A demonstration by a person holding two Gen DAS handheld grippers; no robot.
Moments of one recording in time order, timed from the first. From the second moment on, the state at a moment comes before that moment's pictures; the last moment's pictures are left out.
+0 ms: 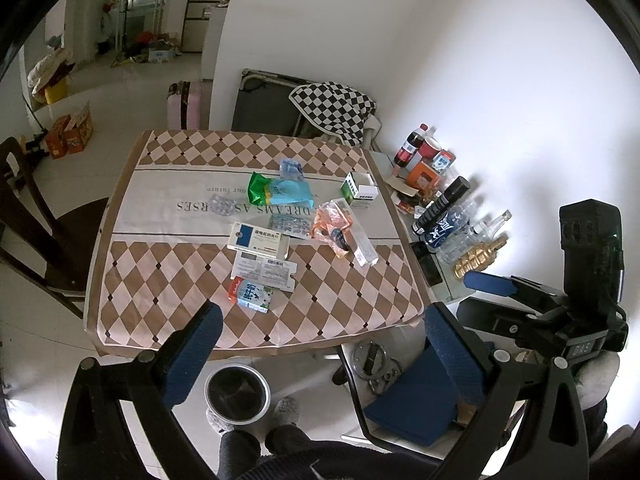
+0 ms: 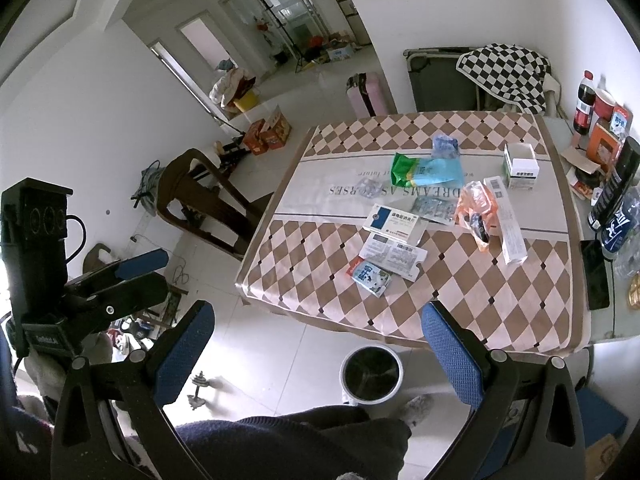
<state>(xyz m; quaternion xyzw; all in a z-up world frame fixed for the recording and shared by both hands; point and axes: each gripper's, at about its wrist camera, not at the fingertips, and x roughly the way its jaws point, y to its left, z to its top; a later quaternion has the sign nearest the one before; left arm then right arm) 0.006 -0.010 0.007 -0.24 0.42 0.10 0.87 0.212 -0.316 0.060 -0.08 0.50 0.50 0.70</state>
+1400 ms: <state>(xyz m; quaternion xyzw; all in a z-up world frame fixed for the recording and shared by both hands) 0.004 -0.020 0.006 -0.25 0.42 0.10 0.87 0.194 -0.329 0.042 -0.08 0.51 0.50 0.70</state>
